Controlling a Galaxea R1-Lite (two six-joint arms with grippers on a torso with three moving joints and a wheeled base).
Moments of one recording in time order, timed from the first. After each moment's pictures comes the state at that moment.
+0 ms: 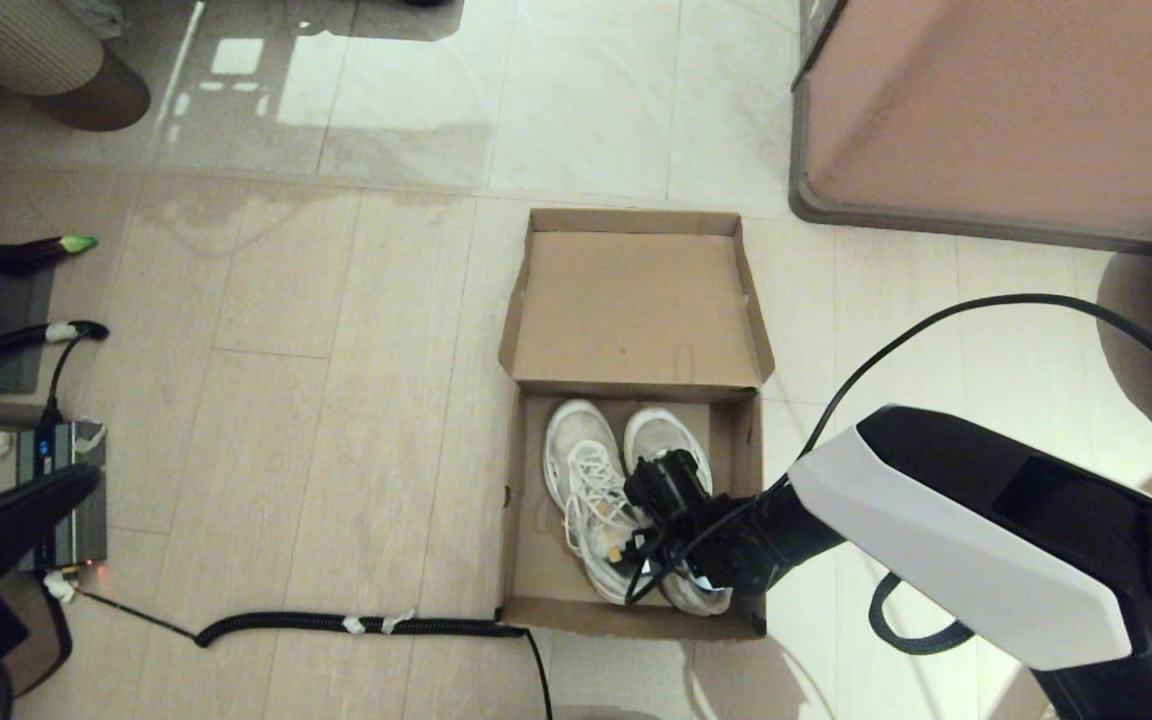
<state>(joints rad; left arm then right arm) 0.06 0.86 -0.40 -0.44 -0.20 -0.01 0.61 2.48 -1.41 -0.22 -0.39 0.33</state>
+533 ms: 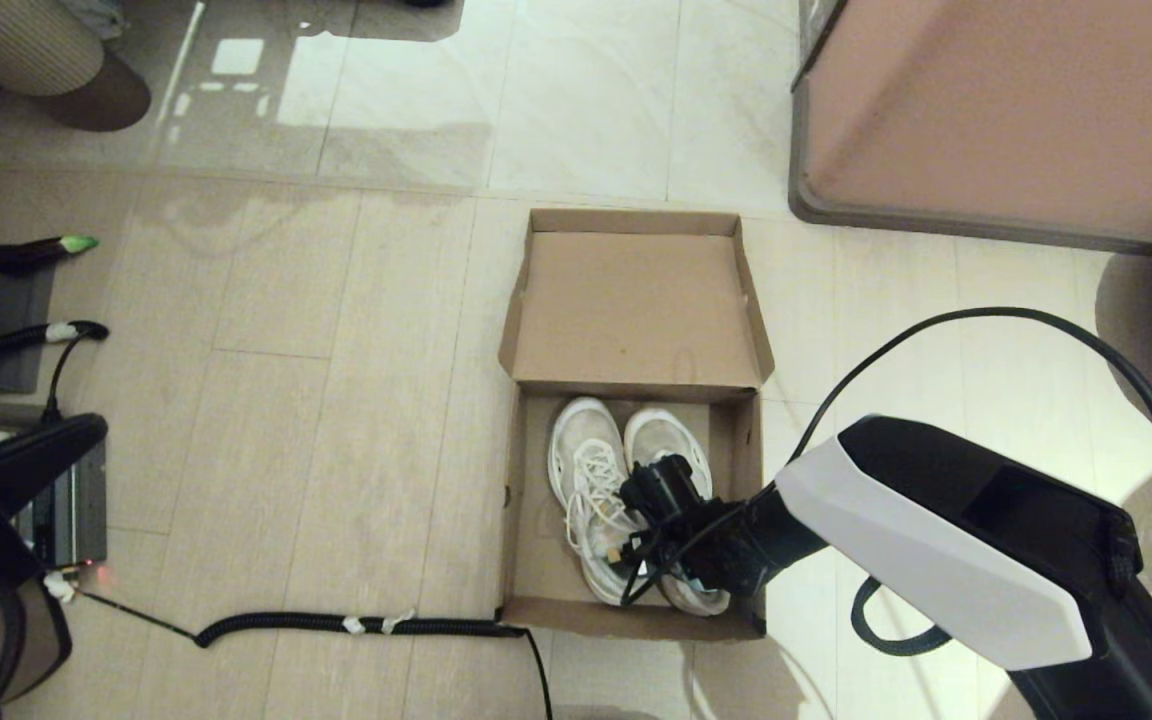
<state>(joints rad) 0.06 0.94 -0.48 -0.43 -0.19 0.02 0.61 2.53 -1.45 -0.22 -0.39 0.32</state>
